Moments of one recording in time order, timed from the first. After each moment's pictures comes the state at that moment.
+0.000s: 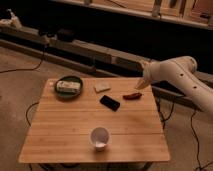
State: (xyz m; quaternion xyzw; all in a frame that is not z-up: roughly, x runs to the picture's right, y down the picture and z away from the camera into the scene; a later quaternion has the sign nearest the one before) arm 0.200 -0.068 0.753 -0.01 -0.16 0.14 0.98
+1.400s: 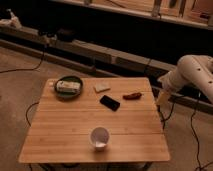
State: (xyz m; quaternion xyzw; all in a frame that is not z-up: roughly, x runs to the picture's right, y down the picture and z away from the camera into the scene) arm 0.314 0.029 0.754 -0.22 -0.05 0.18 0.96
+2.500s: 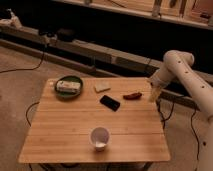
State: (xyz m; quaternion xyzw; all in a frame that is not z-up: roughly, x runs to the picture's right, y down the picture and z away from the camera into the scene) arm 0.279 0.023 0.843 -0.31 -0.09 0.11 0.94
